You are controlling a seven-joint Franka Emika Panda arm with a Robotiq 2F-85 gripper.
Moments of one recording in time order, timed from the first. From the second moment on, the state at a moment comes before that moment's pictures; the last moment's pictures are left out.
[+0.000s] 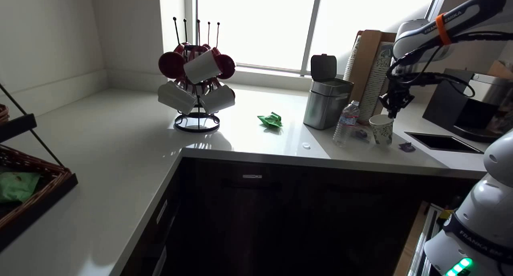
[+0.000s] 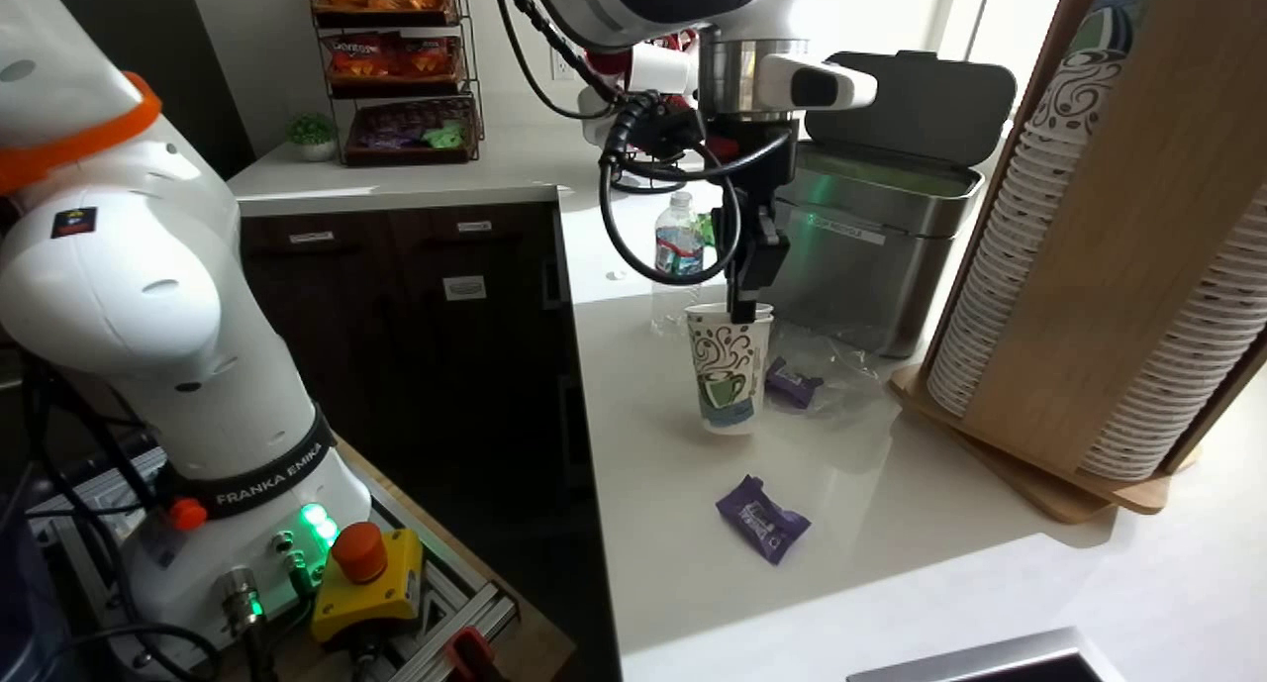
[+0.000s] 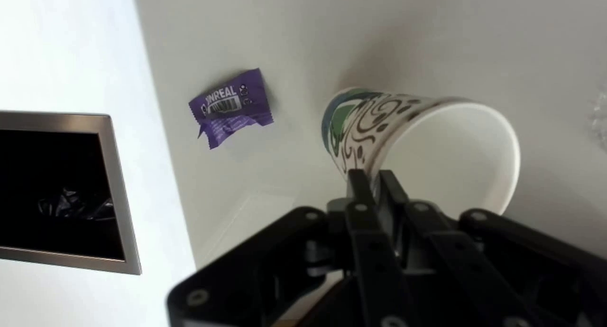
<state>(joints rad) -0.37 -0.26 -0.34 -2.40 -0.32 2.14 0.22</state>
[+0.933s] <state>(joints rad) -0.43 -0.38 -0.35 -2.50 -0.33 2.22 0.15</state>
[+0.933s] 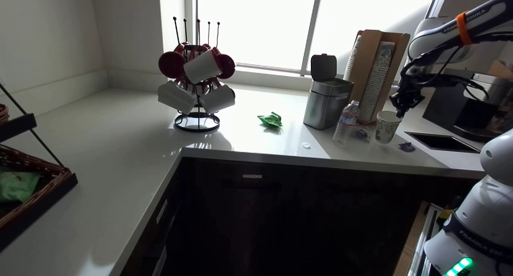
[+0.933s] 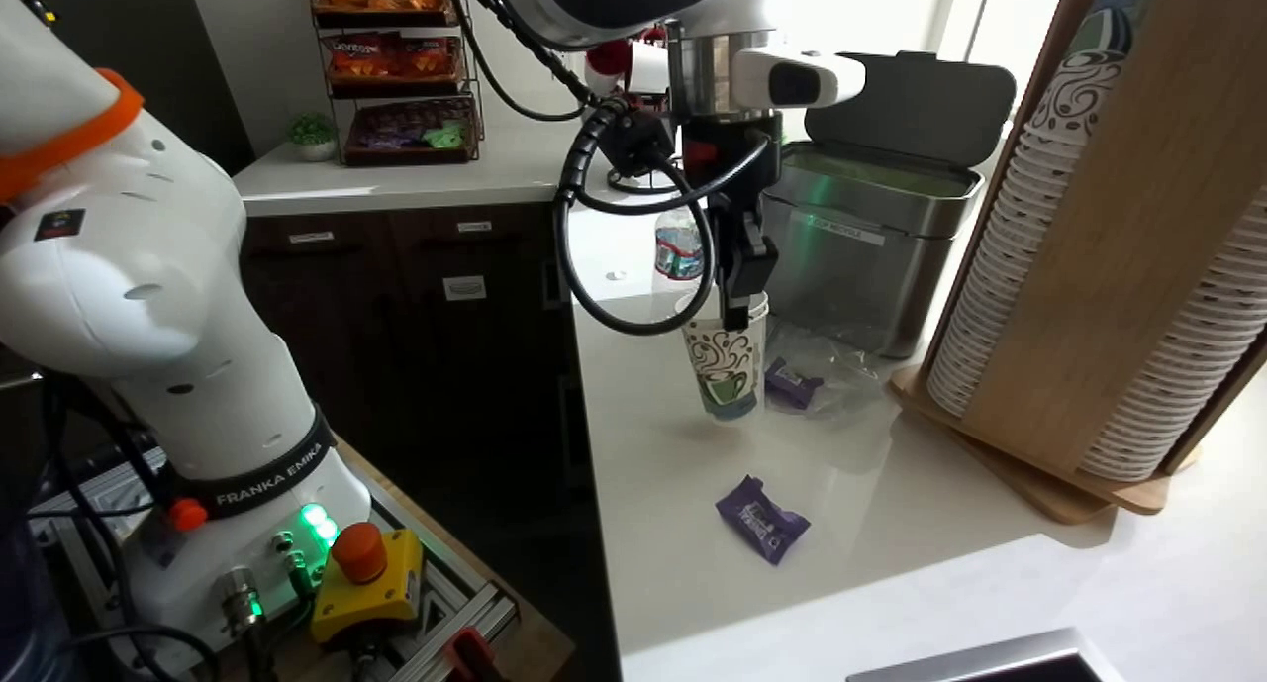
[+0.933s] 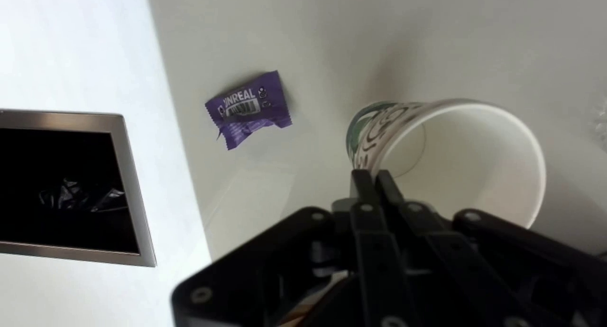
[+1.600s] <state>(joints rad) -0.45 -0.42 -0.36 -2.60 -0.28 2.34 0.11</state>
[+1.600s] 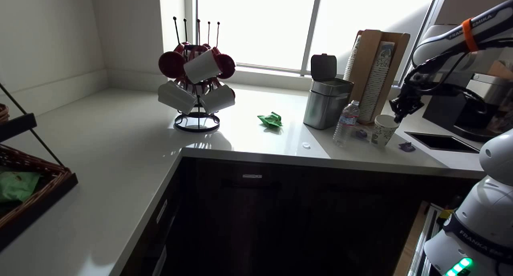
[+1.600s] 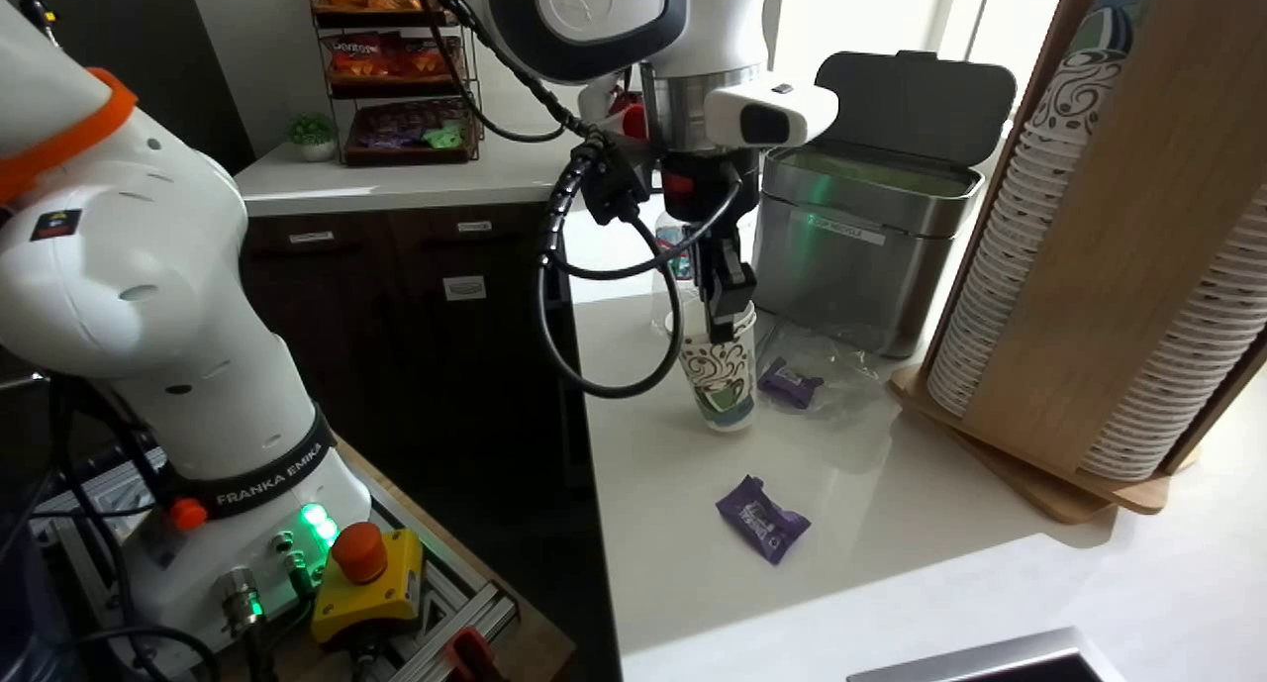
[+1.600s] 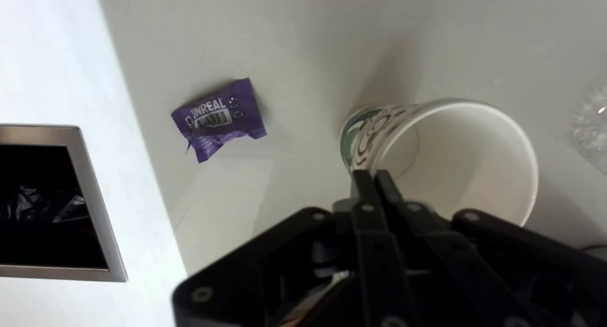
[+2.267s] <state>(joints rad) -0.46 -0.47 -0.39 -2.65 -0.16 2.37 0.06</state>
